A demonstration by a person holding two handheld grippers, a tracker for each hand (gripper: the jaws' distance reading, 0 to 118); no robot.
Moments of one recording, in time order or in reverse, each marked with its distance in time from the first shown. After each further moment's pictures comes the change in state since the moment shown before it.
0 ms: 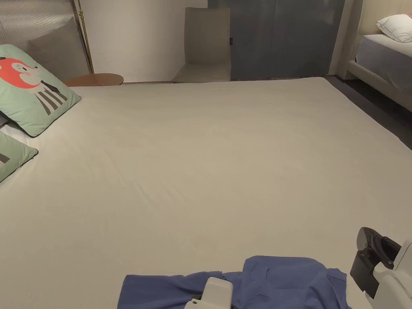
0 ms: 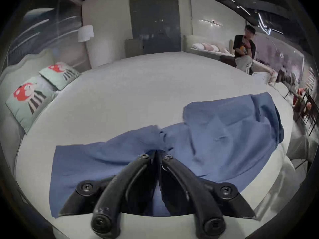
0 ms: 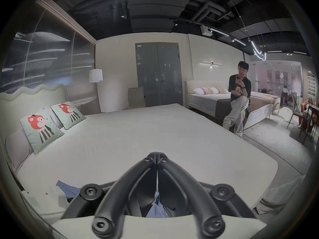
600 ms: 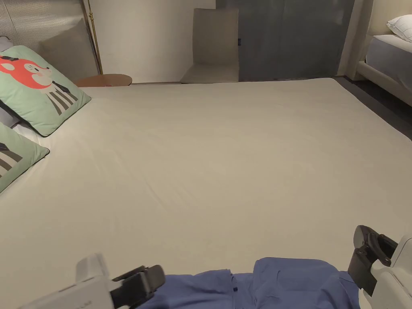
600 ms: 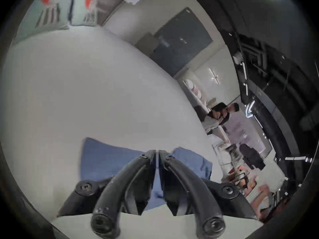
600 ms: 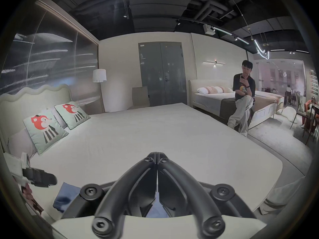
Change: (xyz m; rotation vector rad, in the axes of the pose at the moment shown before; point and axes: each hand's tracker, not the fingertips) left arm -0.244 0.003 0.066 0.023 -0.465 0.724; right arm -0.022 0.000 -0.006 -0.012 0.046 0.002
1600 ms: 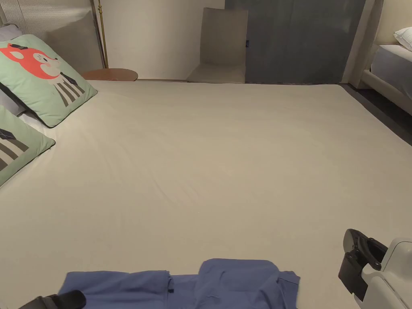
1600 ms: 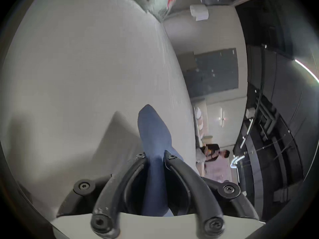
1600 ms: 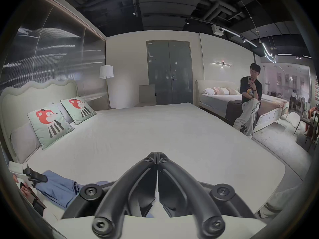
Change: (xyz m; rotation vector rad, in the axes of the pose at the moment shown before) left arm -0.117 -0.002 0.091 0.151 -0.017 0.482; right arm -0.029 0.004 0.001 -0.015 0.048 0.041
